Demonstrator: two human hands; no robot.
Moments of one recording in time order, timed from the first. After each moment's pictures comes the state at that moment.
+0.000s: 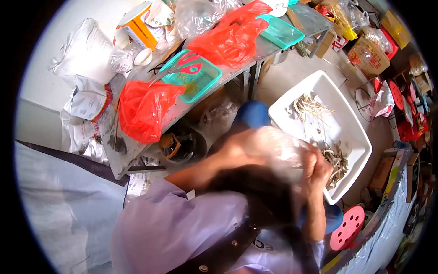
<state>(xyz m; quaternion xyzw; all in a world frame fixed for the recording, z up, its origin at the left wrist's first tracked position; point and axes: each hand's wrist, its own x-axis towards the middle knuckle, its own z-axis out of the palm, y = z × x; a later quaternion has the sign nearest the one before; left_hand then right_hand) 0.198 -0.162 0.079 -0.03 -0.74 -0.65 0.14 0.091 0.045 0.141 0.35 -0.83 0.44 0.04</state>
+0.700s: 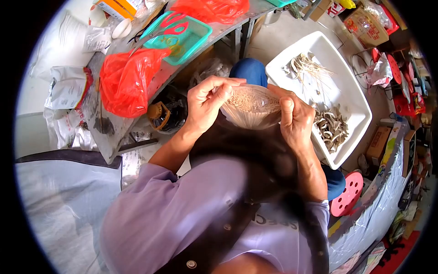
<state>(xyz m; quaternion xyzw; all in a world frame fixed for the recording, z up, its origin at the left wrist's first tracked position) 0.223 -0.195 0.086 0.07 -0.66 -0.69 0.30 0.103 -0.020 0.114 0.43 -0.75 0.50 0.01</state>
